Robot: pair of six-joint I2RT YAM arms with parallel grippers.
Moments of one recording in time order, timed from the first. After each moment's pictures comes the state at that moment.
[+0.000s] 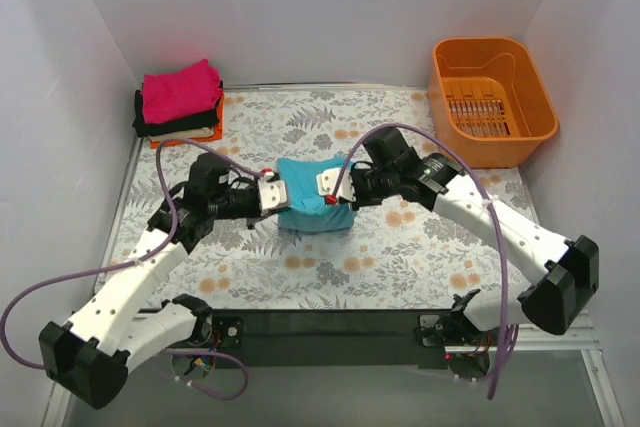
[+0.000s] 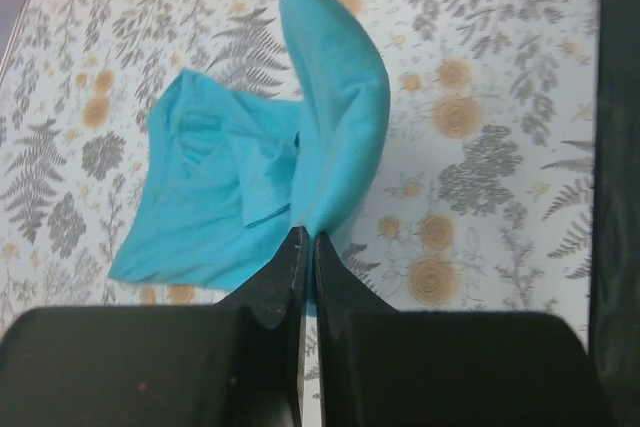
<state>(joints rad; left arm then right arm) -0.50 0.92 0.86 -0.50 0.70 0.71 0.81 1.32 1.25 -0.75 -0.38 -0.98</state>
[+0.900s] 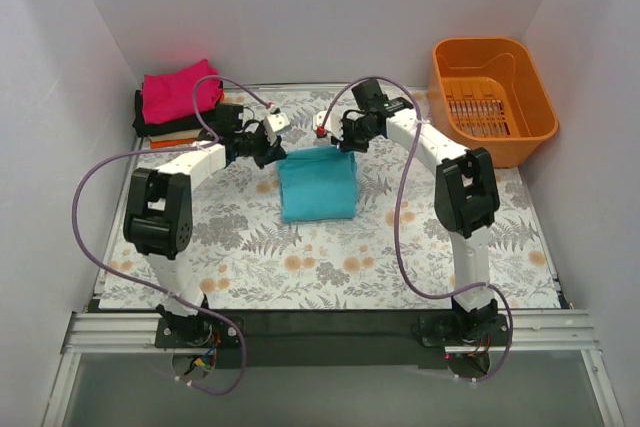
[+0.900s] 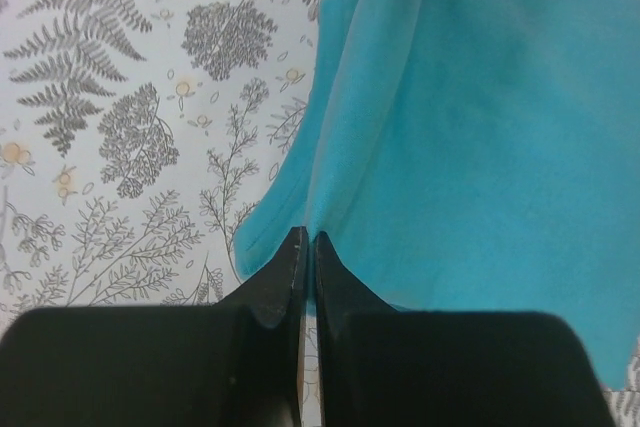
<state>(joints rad) -0.20 1.82 1.24 -0.16 0.77 0.68 0.48 2.08 1.80 -0.73 -0.47 -1.10</state>
